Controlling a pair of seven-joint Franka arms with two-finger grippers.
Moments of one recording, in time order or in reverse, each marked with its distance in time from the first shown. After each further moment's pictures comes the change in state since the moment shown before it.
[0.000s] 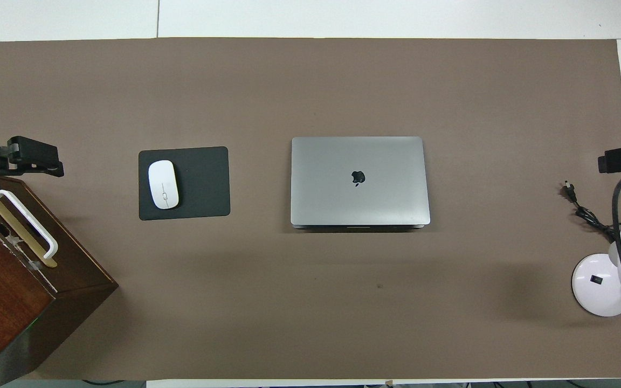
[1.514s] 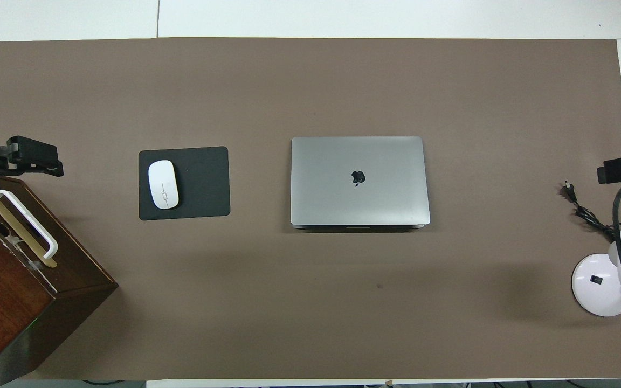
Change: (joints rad) left arm 0.000 0.000 0.000 0.000 0.000 0.000 0.000; right arm 0.000 -0.009 0.000 -0.003 0.000 -0.057 0.000
